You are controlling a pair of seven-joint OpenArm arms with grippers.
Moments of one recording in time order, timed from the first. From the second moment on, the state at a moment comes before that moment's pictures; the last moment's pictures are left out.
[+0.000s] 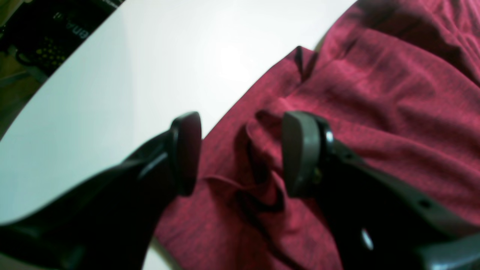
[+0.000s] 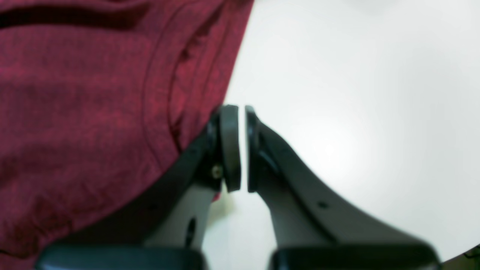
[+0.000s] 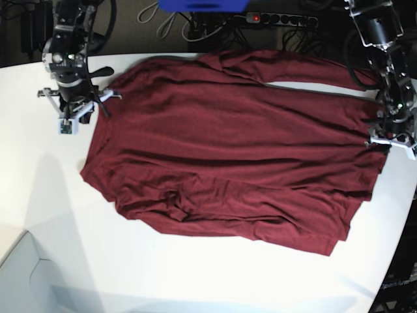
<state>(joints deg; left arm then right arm) 1.0 -19.5 -26.3 69.5 -19.9 0.3 21.8 -20.7 0.7 17.5 106.3 -0.3 10.0 -37.7</state>
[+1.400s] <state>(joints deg) 23.2 -18.8 -36.0 92.4 -33.6 0.1 34.6 -31.1 -0.4 16.4 113.8 -0.3 10.1 -37.0</state>
